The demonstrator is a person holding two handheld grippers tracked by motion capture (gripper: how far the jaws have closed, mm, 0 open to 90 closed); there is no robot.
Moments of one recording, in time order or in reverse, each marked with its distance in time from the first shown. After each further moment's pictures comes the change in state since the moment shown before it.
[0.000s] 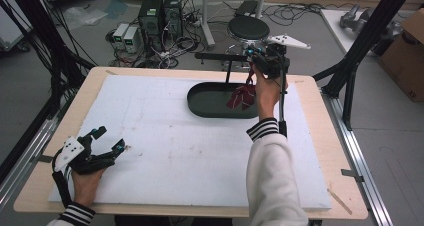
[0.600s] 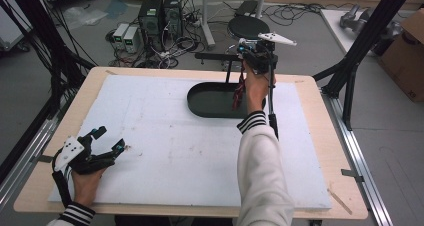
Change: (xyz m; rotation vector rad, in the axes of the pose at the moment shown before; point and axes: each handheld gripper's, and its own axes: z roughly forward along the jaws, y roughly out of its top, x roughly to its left) left arm 0.000 0.000 0.000 0.001 -0.001 -0.004; right arm 0.002 -0.008 0.039 0.008 0.005 0.047
